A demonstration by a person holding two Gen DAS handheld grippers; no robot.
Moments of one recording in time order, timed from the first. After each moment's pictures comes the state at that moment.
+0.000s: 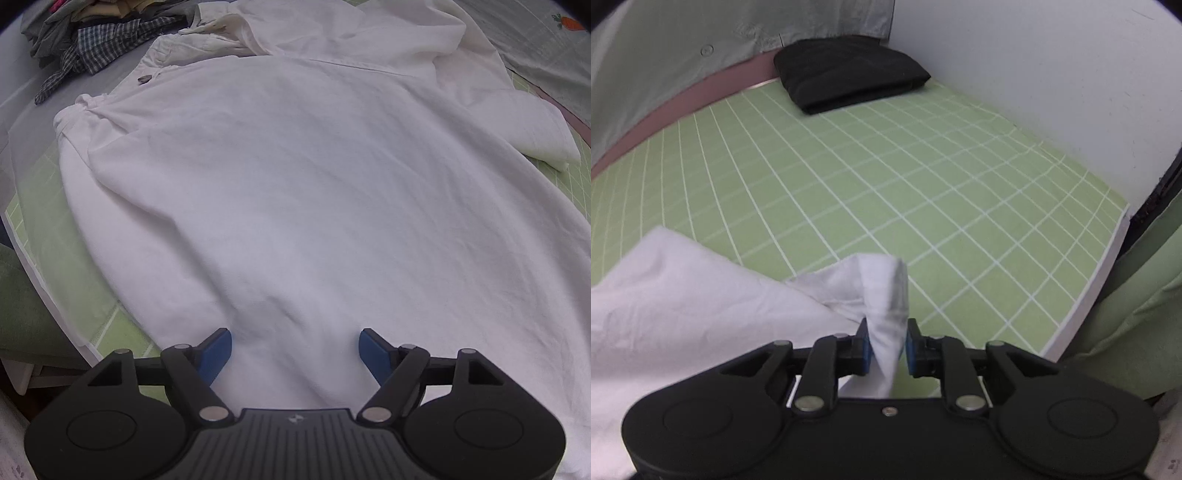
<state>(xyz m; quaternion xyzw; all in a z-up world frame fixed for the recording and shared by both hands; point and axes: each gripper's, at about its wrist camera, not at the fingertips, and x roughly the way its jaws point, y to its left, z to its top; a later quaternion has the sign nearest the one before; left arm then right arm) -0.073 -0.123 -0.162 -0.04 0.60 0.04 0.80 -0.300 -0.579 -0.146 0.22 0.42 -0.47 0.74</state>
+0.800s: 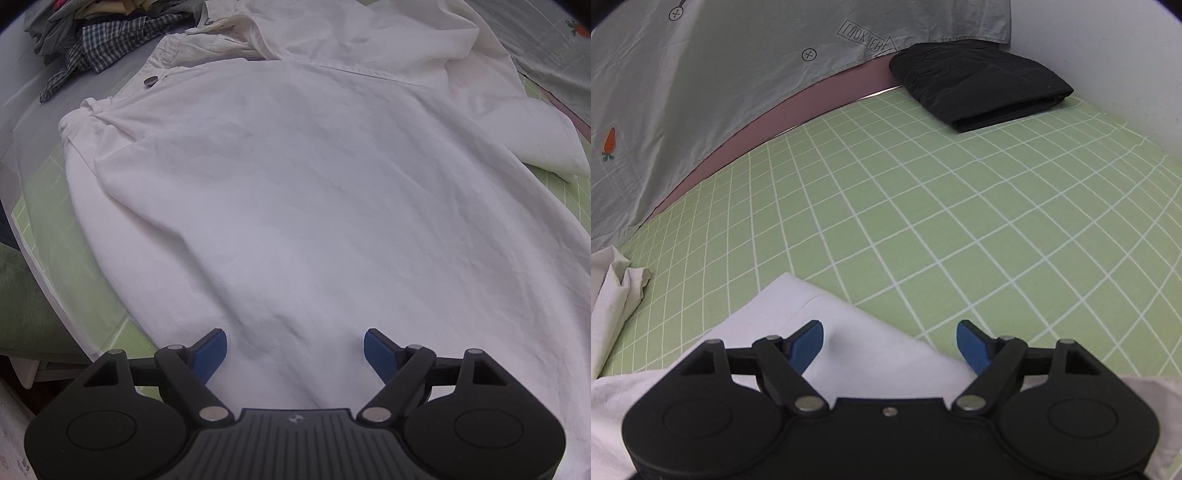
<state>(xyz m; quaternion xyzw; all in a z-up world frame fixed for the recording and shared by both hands) -0.067 -0.106 -0.156 -0.04 0.61 0.05 0.79 -0.172 -0.583 -0.155 0.26 0.37 -0.33 0.83</state>
